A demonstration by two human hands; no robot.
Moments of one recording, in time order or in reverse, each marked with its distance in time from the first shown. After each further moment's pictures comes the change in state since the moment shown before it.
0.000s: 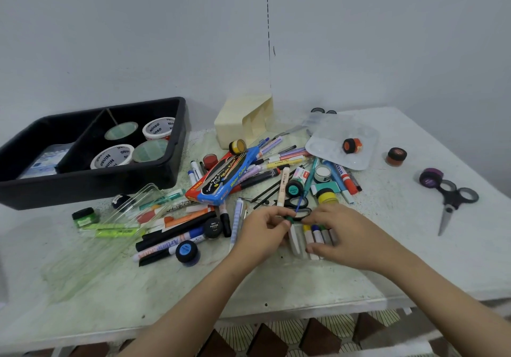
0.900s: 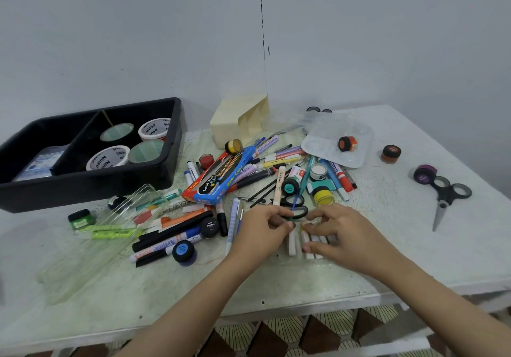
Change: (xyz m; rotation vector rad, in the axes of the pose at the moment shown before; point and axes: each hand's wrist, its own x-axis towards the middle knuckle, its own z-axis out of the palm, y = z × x) left_hand 0.002 -0.002 0.003 0.191 0.053 0.099; right_hand -0.009 0.010 0.016 0.011 0.138 -0.038
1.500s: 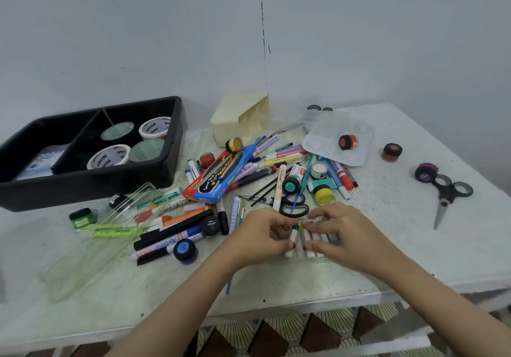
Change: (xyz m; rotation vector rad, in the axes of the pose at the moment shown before) left_hand -0.004 0.007 -0.019 0.217 -0.293 0.141; right_hand -0.002 0.003 0.003 0.036 0.032 -0.002
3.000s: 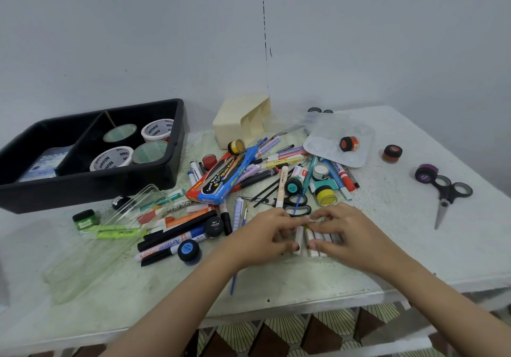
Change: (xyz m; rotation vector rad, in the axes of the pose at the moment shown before) left_hand 0.002 -0.008 -0.003 0.204 -0.118 0.152; right_hand -0.002 0.002 0.000 0.020 -0.010 0.017
